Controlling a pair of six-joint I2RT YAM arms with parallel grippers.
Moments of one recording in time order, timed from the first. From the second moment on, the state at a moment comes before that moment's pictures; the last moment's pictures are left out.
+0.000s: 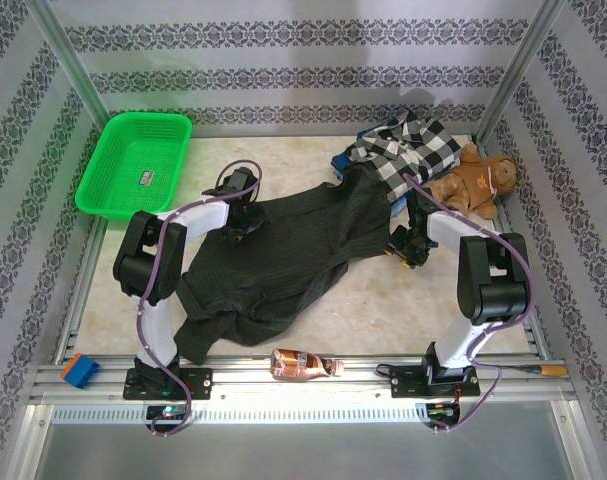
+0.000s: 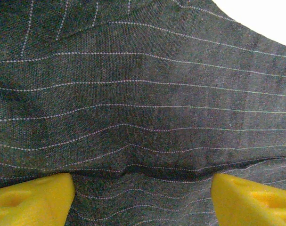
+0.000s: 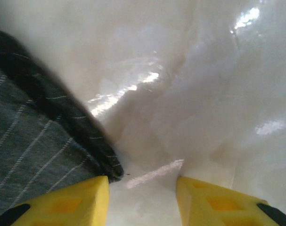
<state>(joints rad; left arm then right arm) -0.32 1.97 1.30 -0.49 0.04 -0.87 0.05 1.72 0.98 -0.63 -0.16 0.69</state>
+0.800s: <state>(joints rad) -0.31 1.92 1.22 -0.39 0.07 -0.87 0.07 1.74 1.07 -0.68 -0.16 0.74</state>
